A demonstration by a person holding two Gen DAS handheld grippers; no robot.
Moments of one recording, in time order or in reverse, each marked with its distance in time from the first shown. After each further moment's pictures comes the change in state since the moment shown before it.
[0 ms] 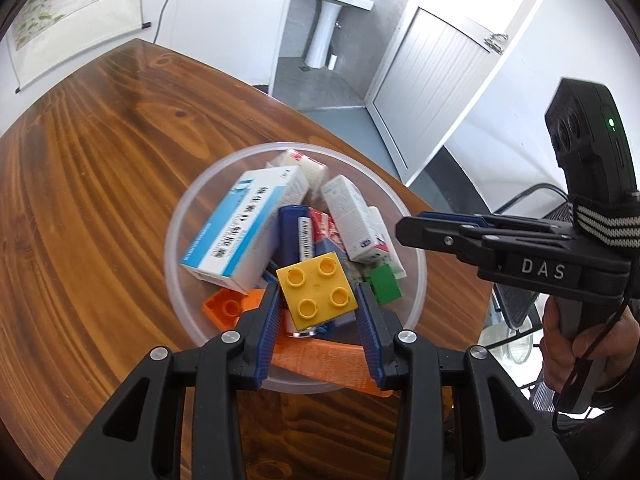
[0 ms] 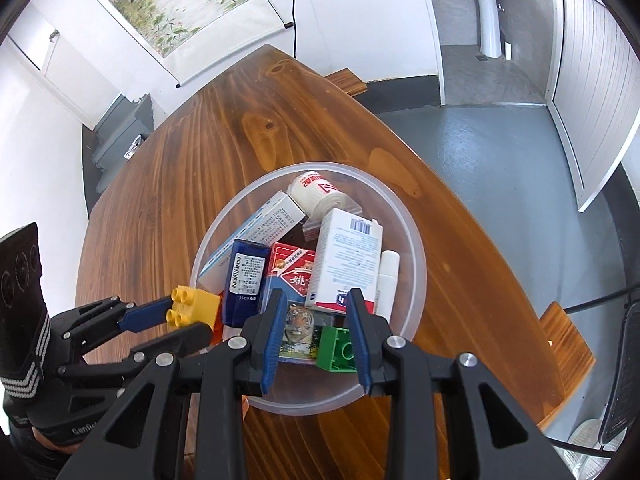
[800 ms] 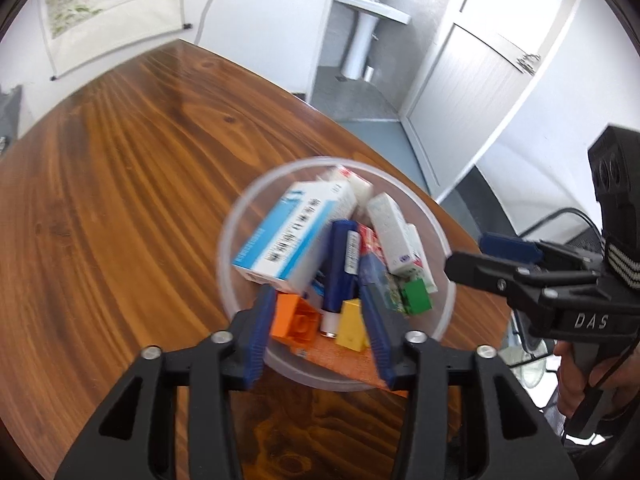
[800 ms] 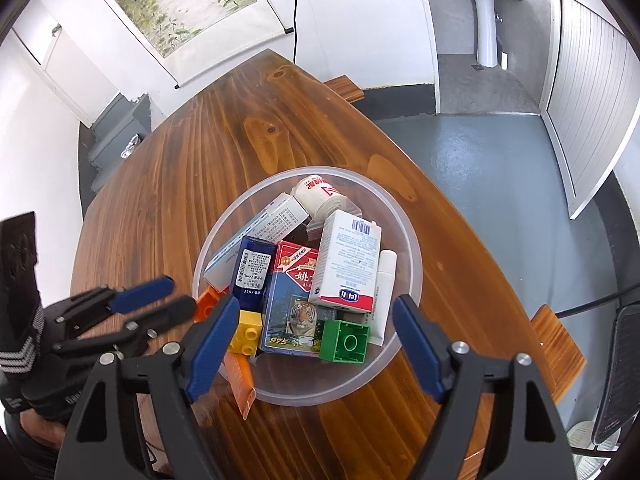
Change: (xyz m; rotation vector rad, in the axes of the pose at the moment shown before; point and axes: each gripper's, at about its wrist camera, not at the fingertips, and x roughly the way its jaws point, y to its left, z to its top) left arm -0.030 0.023 0.002 -0.097 -0.061 0.138; right arm -0.011 0.012 -0.004 -0.026 -0.013 -0.040
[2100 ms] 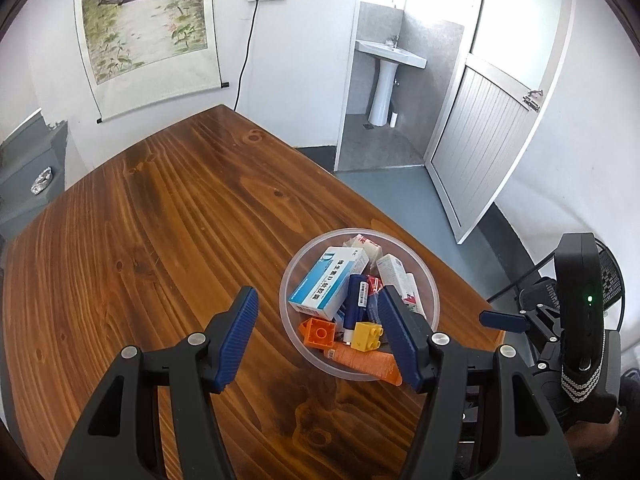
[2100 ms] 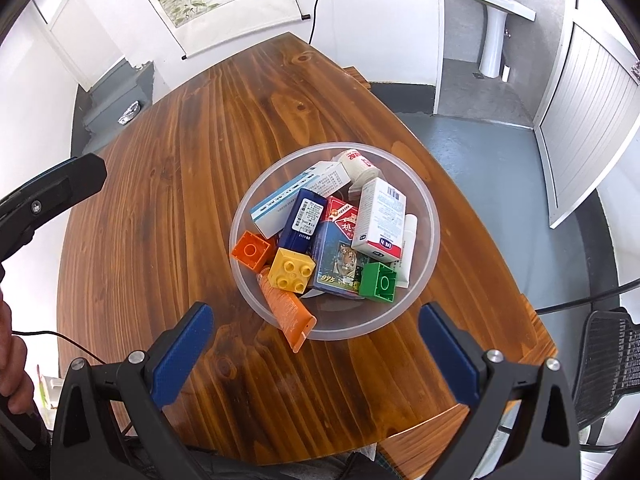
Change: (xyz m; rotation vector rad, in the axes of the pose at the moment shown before) left arm -0.114 -0.007 0.013 0.012 -0.141 0.105; right arm -0.036 0.063 -0.031 -0.095 0.050 -0.089
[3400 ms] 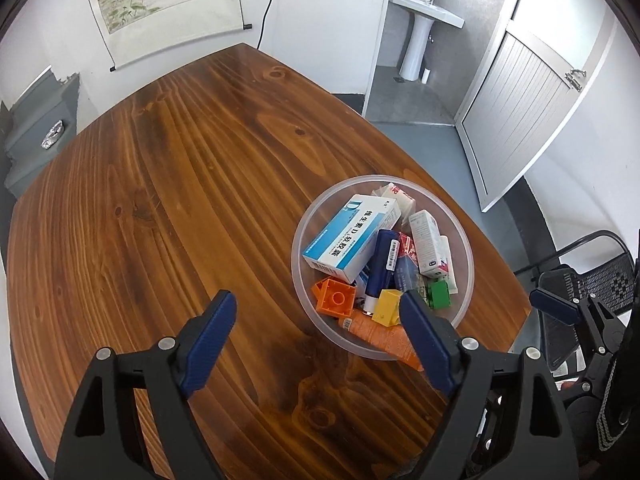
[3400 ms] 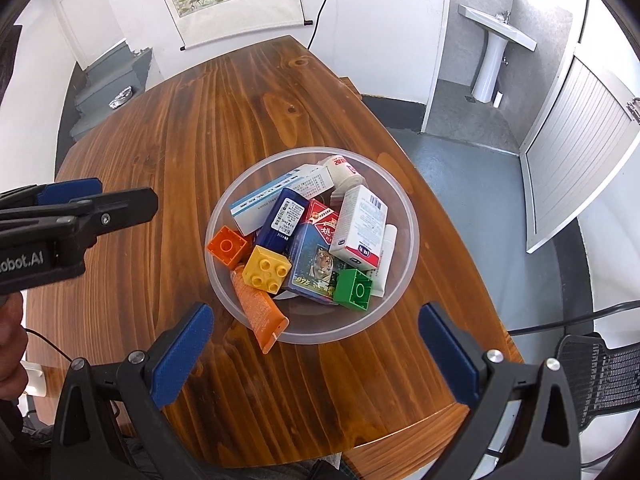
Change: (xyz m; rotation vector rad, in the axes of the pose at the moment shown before) left arm 0.053 0.003 -0.013 -0.067 0.193 0.078; right arm 0.003 0.002 -0.006 -0.089 -0.031 -0.098
